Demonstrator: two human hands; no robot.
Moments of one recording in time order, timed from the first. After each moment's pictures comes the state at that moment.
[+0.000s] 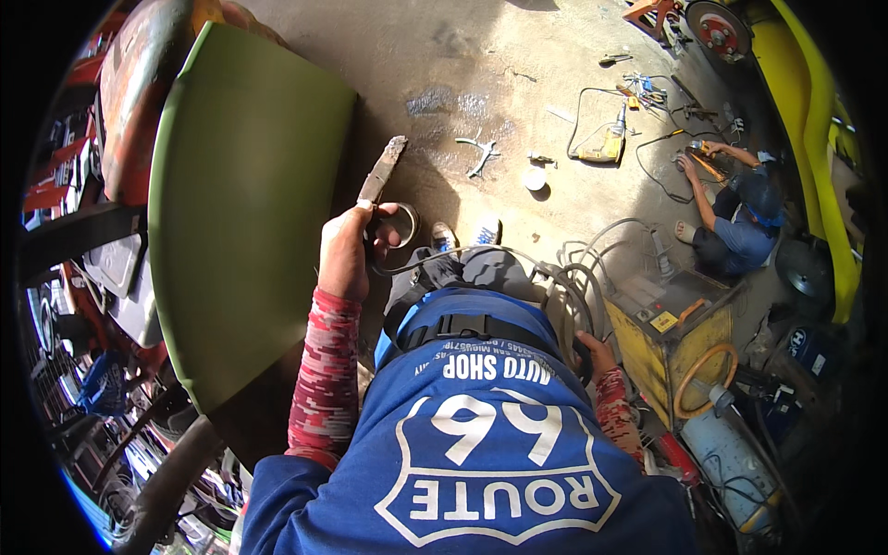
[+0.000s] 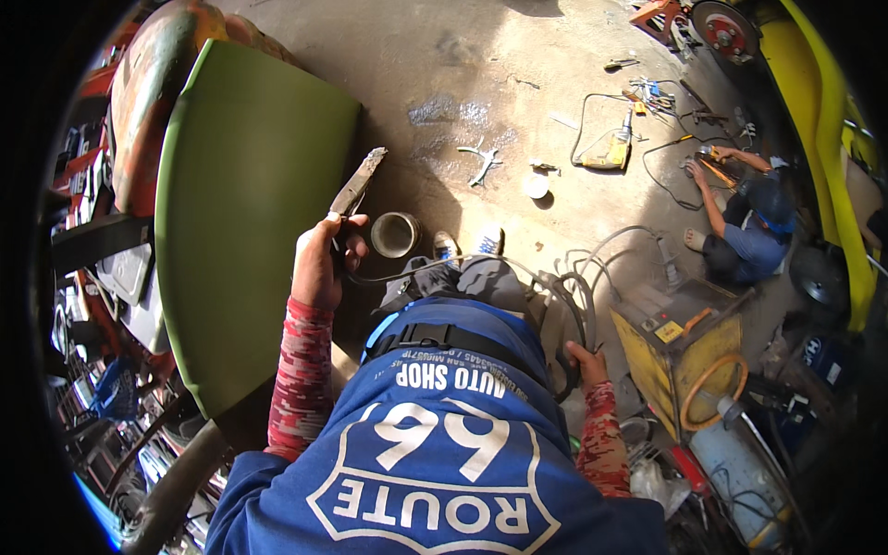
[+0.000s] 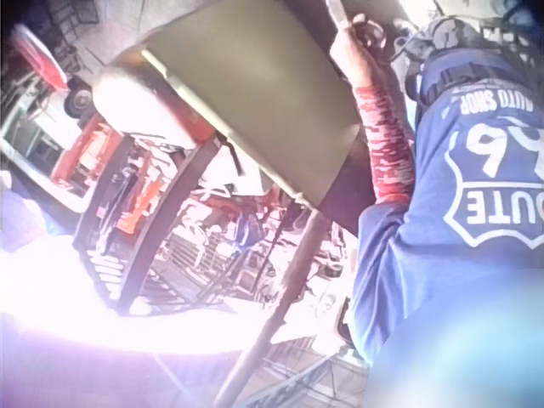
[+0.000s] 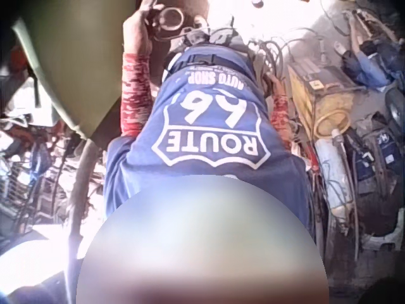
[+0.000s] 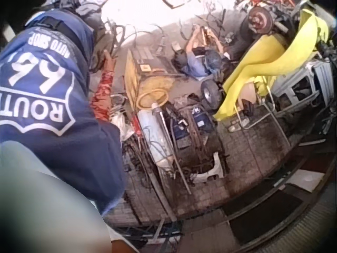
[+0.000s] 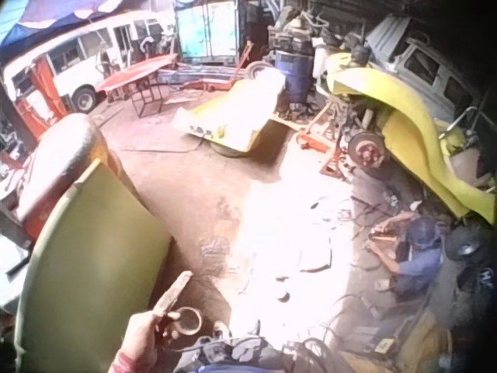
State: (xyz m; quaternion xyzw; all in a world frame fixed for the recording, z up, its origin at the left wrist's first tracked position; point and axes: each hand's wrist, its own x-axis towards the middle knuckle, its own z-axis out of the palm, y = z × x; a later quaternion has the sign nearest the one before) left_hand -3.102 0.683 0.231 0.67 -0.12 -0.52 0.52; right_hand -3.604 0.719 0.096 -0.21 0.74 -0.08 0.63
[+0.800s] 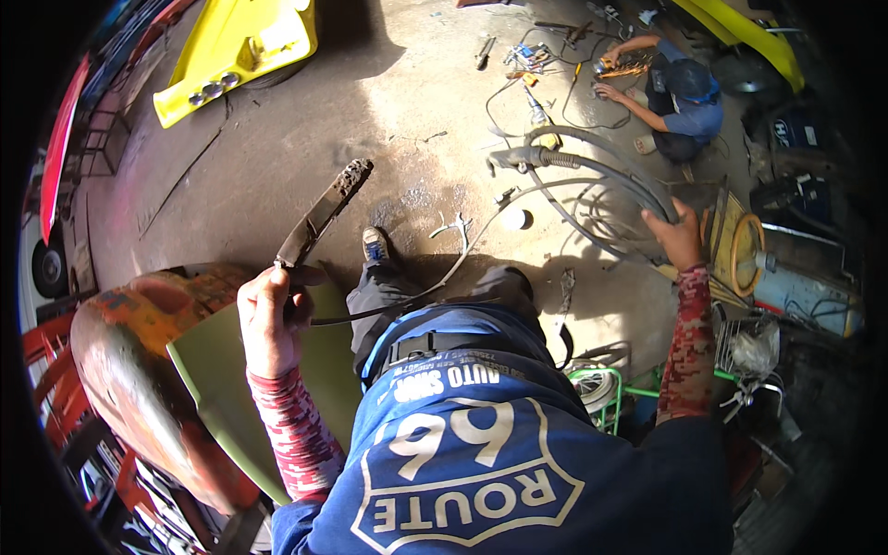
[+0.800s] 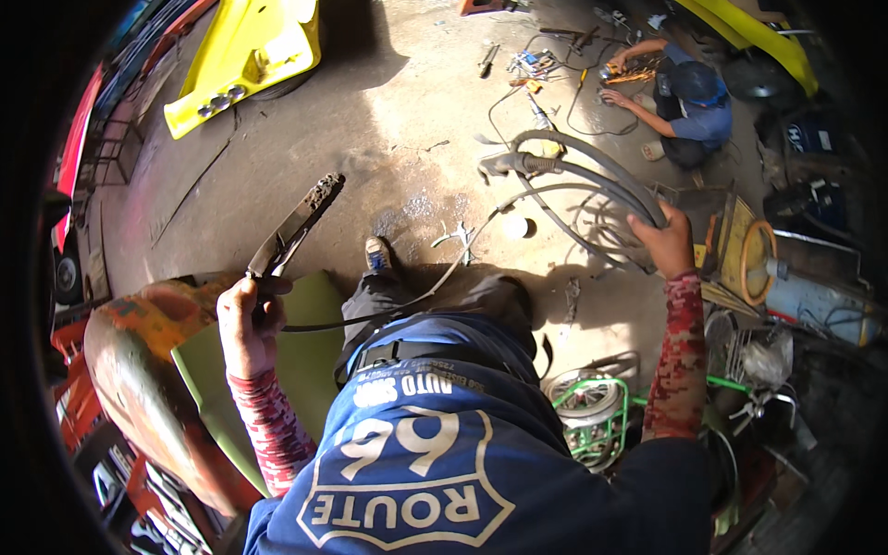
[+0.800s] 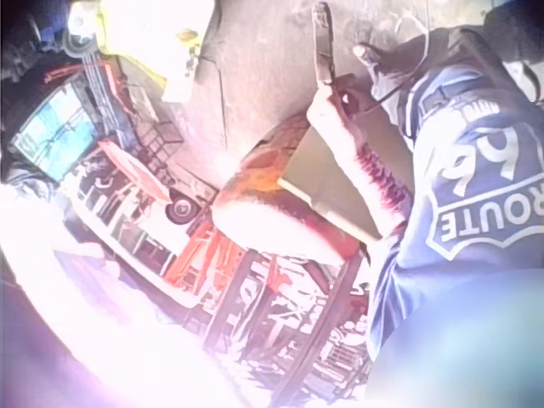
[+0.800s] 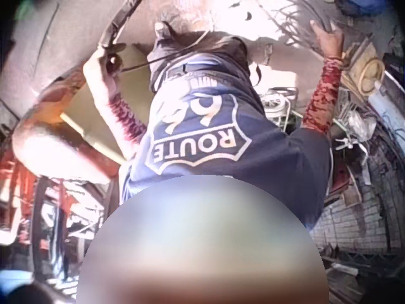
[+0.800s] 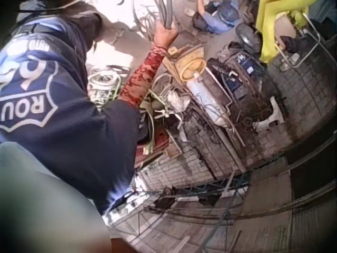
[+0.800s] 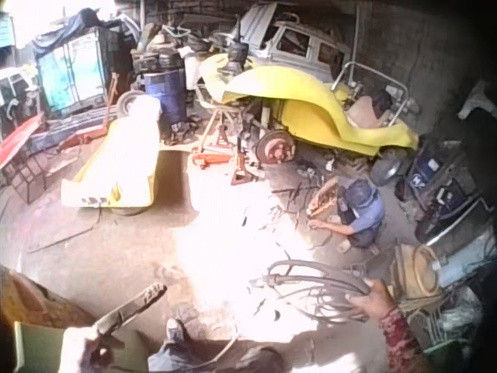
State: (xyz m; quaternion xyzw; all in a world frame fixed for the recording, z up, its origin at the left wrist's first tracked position) left_hand -2.879 0.326 0.275 0.53 -0.44 -0.61 0.40; right_hand -3.431 0.389 0.233 -0.46 0.81 -0.24 0.27
